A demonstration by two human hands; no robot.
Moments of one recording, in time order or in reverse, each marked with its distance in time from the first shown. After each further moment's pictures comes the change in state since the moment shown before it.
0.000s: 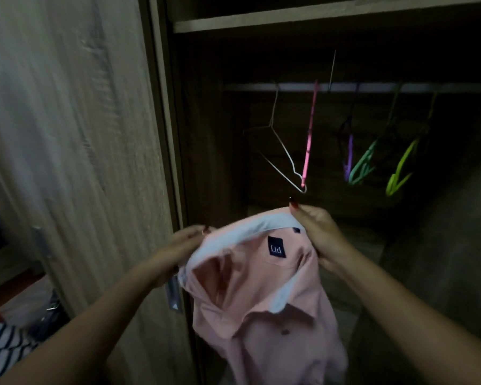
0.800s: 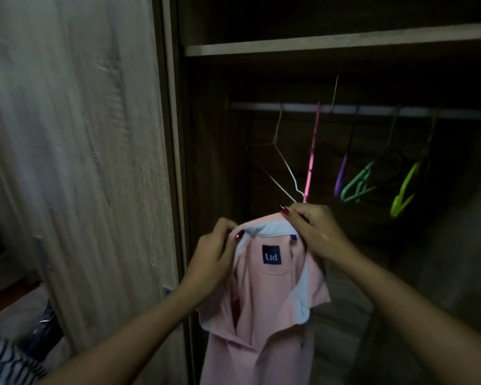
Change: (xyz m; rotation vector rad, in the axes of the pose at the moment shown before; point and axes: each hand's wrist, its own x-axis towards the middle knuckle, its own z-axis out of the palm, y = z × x) left_hand -0.001 0.043 0.041 0.501 0.274 0.523; right_hand 0.034 -0.038 0.017 -0.790 -0.042 -0.492
